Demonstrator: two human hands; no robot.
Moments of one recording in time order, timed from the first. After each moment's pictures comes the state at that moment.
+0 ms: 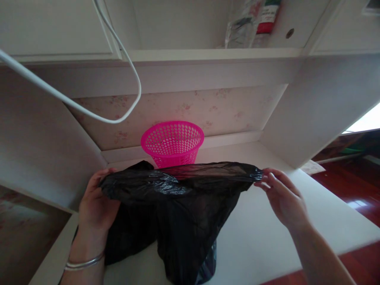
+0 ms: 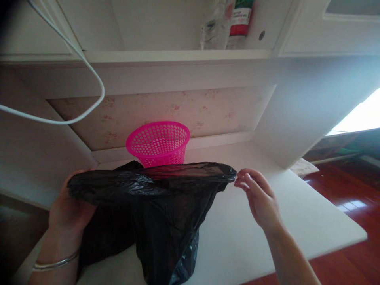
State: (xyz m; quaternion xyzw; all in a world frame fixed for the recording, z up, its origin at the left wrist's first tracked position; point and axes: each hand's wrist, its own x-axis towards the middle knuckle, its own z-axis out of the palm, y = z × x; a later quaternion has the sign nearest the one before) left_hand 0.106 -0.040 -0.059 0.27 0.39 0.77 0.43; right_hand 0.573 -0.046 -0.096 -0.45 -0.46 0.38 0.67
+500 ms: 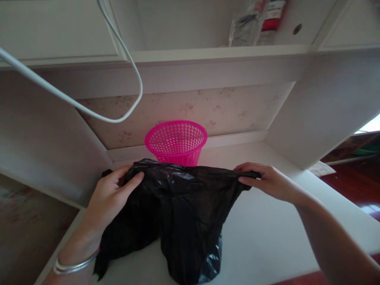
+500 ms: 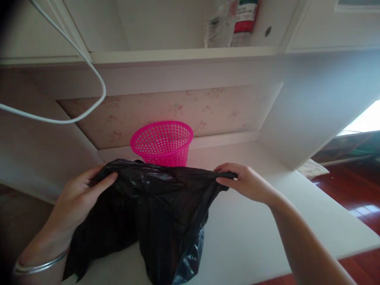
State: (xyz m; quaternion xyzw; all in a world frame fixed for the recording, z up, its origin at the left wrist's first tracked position) left_hand 0.134 -0.048 -0.013 0.55 0.60 0.51 0.28; right_hand 0.570 0.004 -0.047 -0.49 -0.76 0.32 0.28
